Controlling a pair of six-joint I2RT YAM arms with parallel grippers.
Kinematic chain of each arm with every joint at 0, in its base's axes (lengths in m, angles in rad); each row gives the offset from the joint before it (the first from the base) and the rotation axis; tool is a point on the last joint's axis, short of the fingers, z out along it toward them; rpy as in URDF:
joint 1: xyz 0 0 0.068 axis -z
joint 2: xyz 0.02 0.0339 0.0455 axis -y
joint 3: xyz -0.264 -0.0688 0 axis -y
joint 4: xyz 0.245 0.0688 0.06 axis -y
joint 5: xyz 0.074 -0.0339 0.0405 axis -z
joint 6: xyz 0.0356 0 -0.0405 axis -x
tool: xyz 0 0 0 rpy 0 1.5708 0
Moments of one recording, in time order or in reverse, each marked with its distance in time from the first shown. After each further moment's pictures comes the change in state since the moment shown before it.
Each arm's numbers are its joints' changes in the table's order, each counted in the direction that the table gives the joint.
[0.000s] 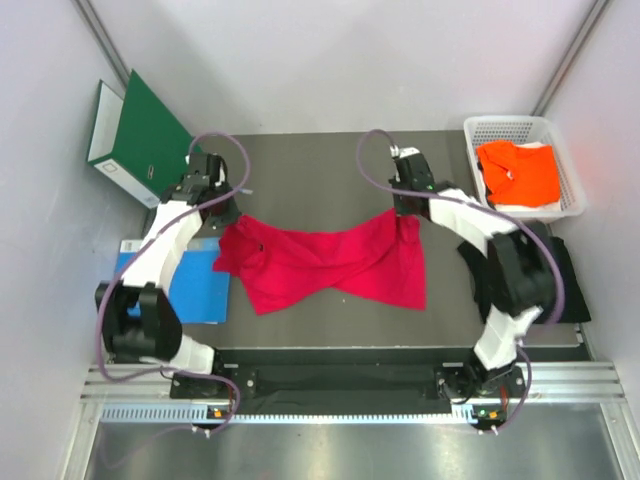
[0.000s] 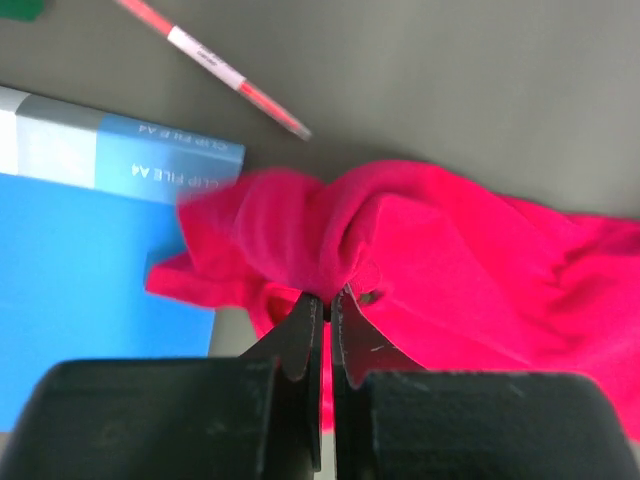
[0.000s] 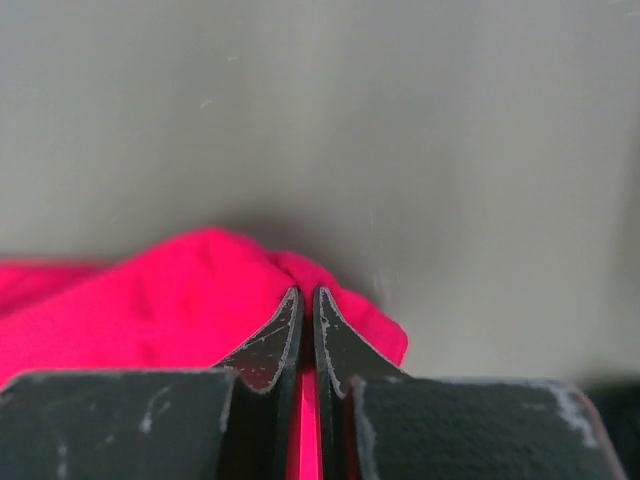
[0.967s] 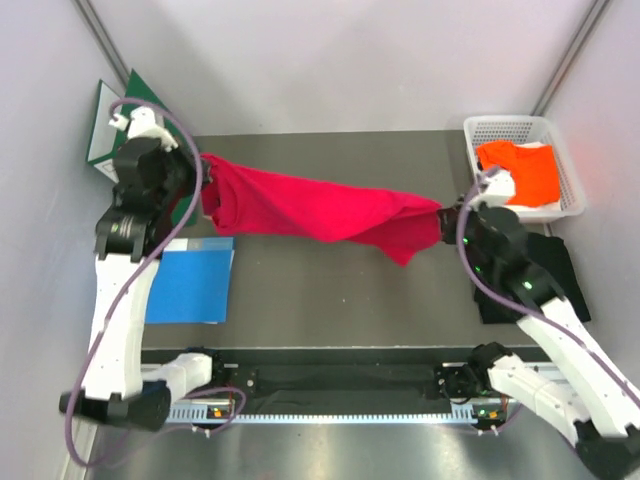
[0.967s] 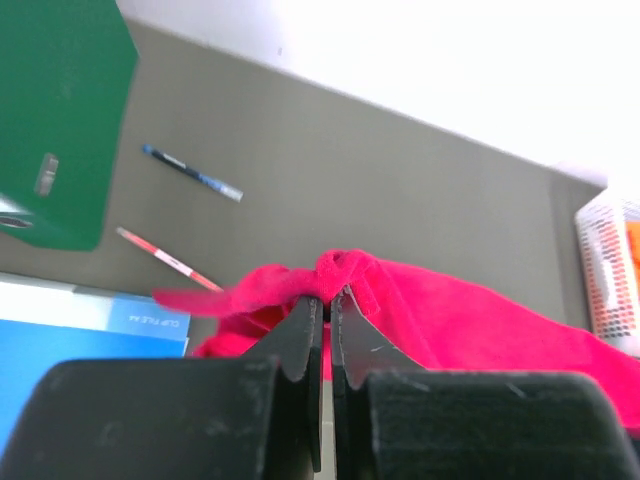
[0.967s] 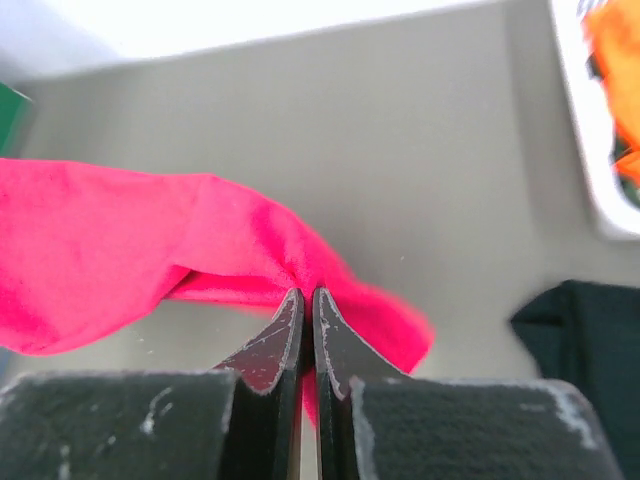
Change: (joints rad) left arm 0.006 0.291 0.245 0.066 -0.024 0.029; right arm -0.090 0.882 -0.396 0.025 0.106 -0.217
